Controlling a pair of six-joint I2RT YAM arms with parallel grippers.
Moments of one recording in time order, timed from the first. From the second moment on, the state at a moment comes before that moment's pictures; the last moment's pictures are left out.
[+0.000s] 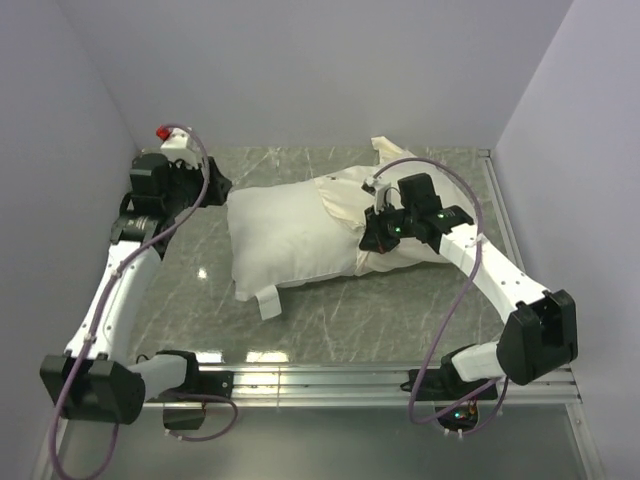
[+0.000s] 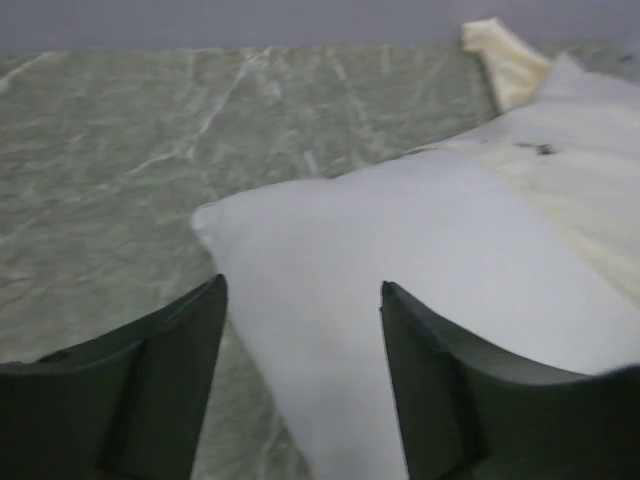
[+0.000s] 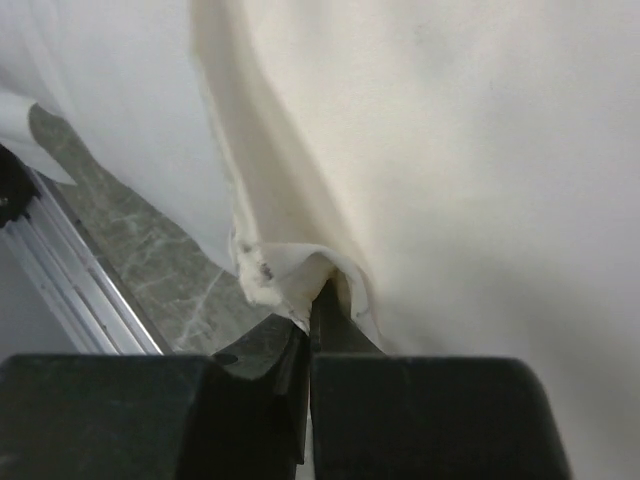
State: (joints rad) left arm -0.13 1.16 1.14 -0.32 0.24 -0.20; right arm 0.38 1.36 1.11 -0.58 -0.54 -0.08
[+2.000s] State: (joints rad) left arm -0.57 1.06 1.03 -0.27 0.34 0.09; right arm 0.27 1.55 1.37 -0.71 -0.42 -0.28
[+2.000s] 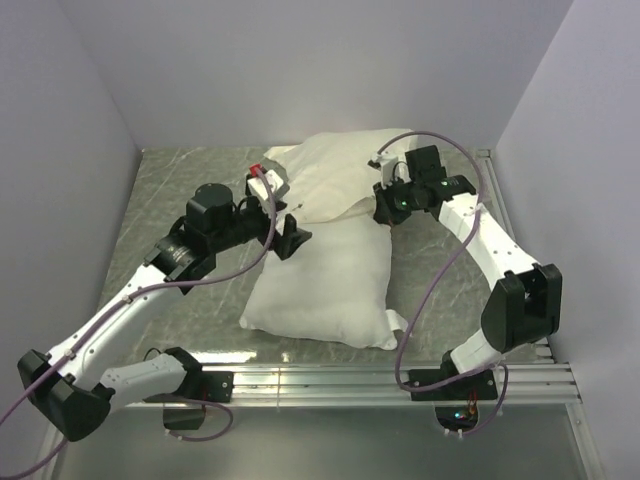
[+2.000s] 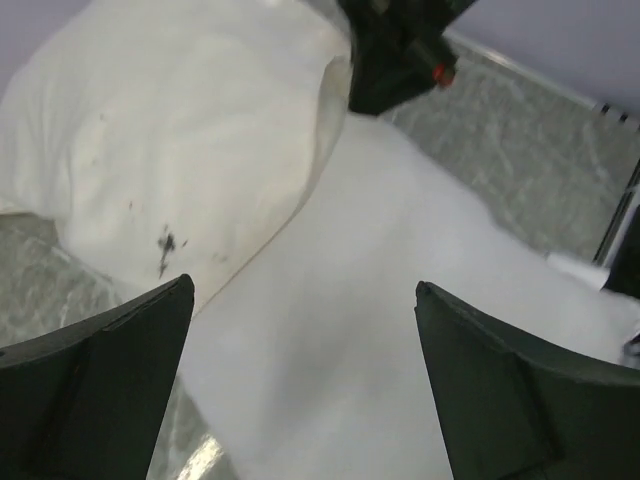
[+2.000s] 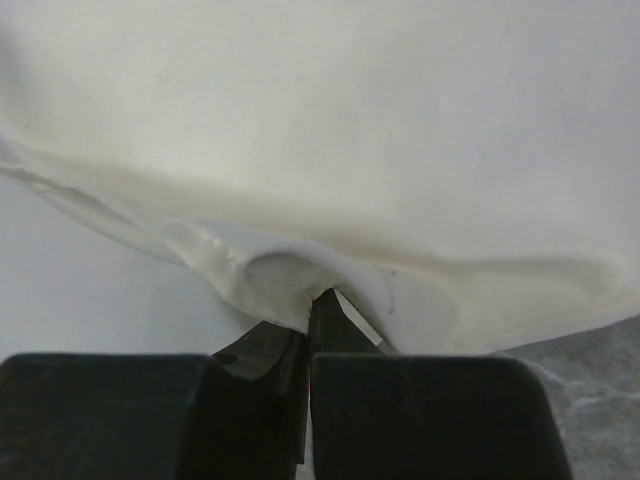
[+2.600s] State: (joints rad) left arm -0.91 1.36 1.03 -0.32 0.06 -0.43; right arm 0.37 1.49 1.33 -0.70 -0.53 -0.09
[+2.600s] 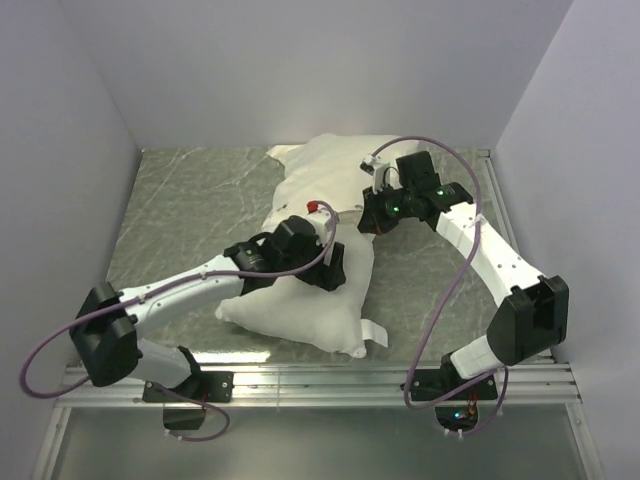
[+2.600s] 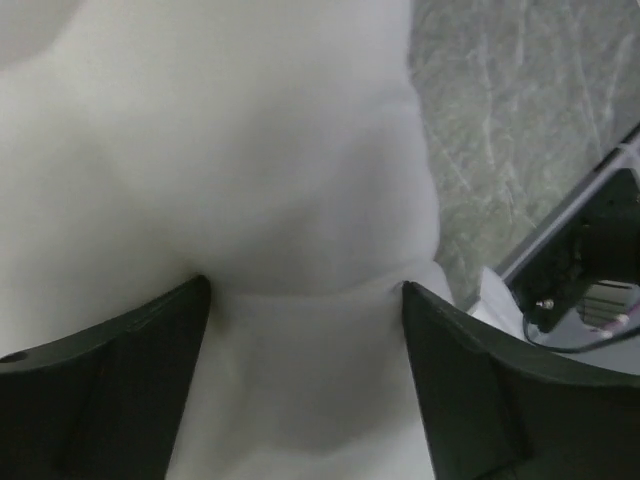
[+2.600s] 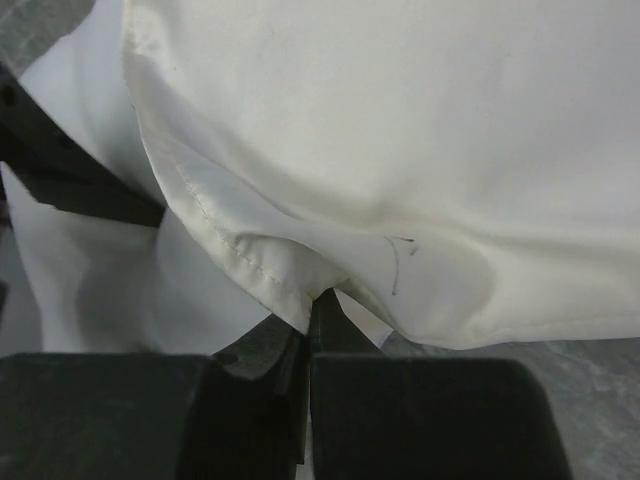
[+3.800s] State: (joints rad) left arm -0.52 1.51 1.02 0.05 0.45 -0.91; right arm 0.53 1.46 1.27 -0.79 -0.70 -0.16
